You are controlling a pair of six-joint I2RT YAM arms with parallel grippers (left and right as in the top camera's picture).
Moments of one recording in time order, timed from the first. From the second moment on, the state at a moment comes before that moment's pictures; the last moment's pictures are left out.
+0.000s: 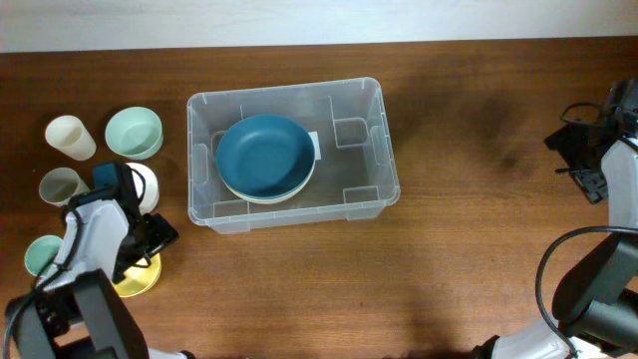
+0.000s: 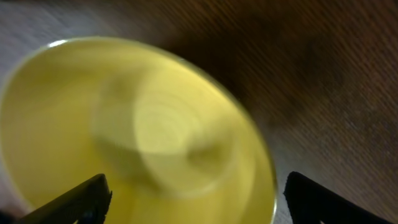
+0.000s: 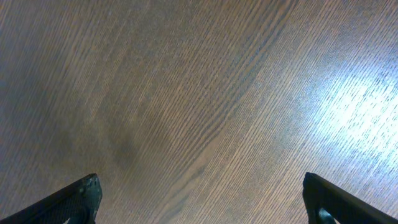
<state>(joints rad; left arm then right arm) 0.32 1.65 0.96 -0.89 -0.20 -0.43 -0.48 1.80 1.47 -0.86 0.13 0.60</state>
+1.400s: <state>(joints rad) 0.30 1.33 1.40 -1.02 -0.08 -0.44 -0.48 1.80 1.47 -0.86 0.13 0.60</state>
